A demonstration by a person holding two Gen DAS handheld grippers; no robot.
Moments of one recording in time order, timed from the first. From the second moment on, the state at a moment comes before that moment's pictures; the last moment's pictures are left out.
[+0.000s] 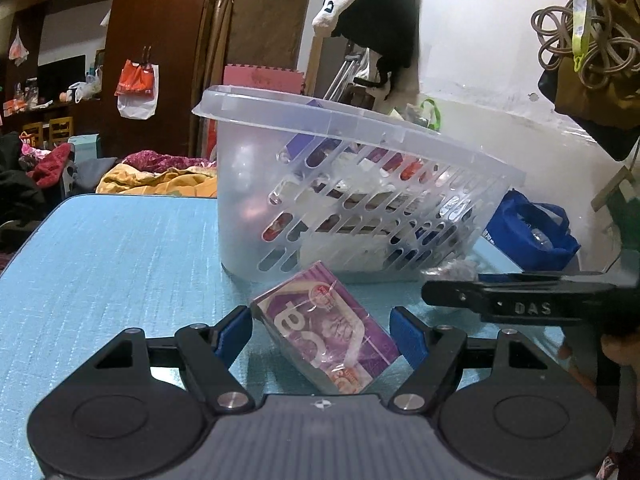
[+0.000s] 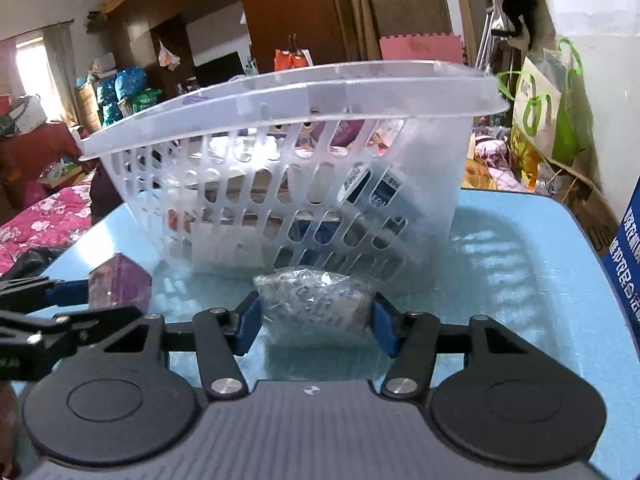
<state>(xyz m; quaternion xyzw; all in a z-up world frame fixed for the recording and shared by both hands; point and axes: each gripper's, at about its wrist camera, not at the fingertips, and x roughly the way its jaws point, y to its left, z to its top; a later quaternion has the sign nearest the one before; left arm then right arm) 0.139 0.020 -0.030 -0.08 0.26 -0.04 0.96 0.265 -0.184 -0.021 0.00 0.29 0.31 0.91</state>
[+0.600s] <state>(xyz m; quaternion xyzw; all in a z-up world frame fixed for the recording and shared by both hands) 0.100 0.023 0.054 -0.11 0.15 -0.09 0.98 0.211 -0.216 0.083 0.04 0.12 0.38 0.92</state>
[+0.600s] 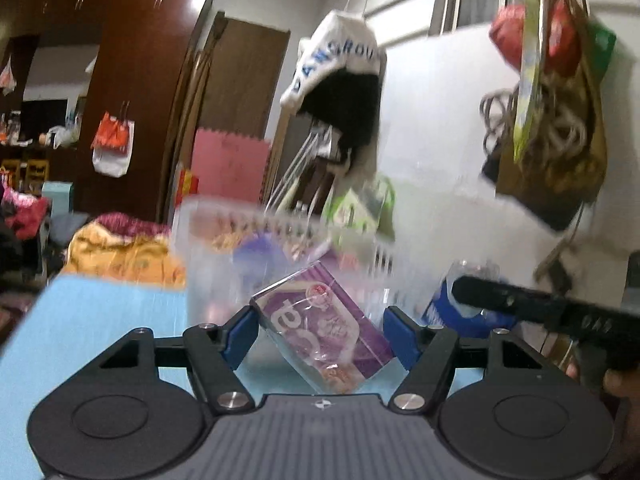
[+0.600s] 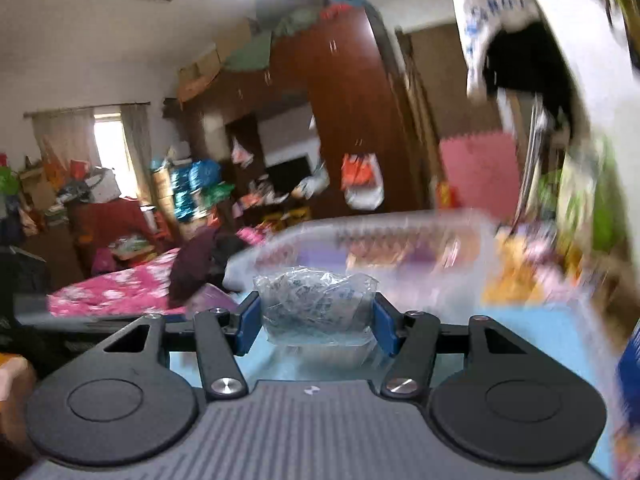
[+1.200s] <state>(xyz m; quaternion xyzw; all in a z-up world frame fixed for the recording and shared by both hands) 0.259 0.025 0.106 -0.09 0.24 0.02 0.97 0.312 -0.171 0.099 -0.05 0.18 0.30 0.94</state>
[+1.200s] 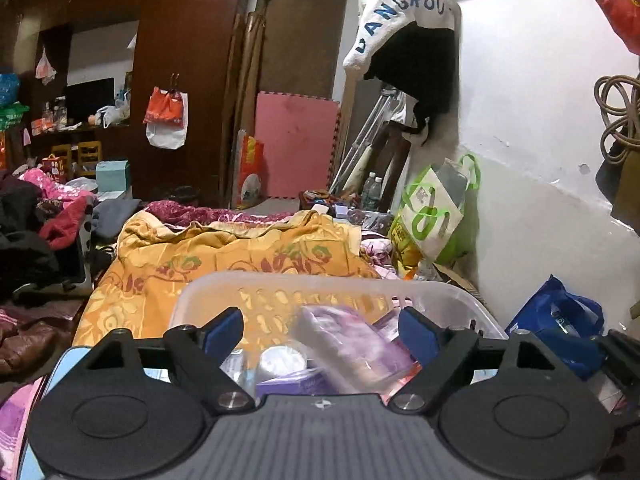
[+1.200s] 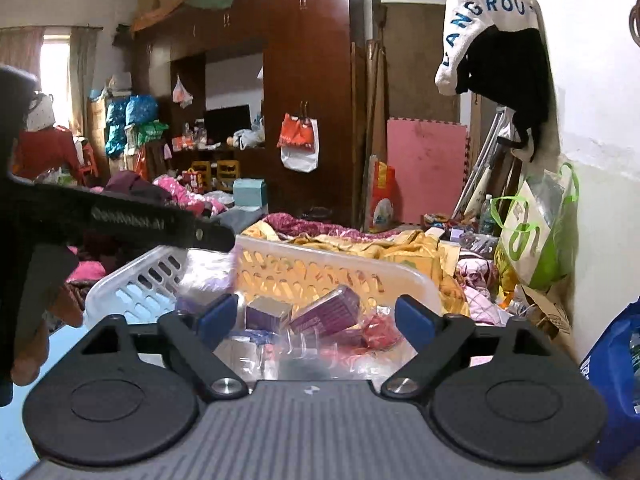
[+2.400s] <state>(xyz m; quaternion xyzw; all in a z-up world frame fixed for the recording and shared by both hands) 0.132 -0.004 0.093 -0.02 0.21 0.00 0.98 0.251 -0.213 0.088 -0.02 0.20 0.24 0.95</state>
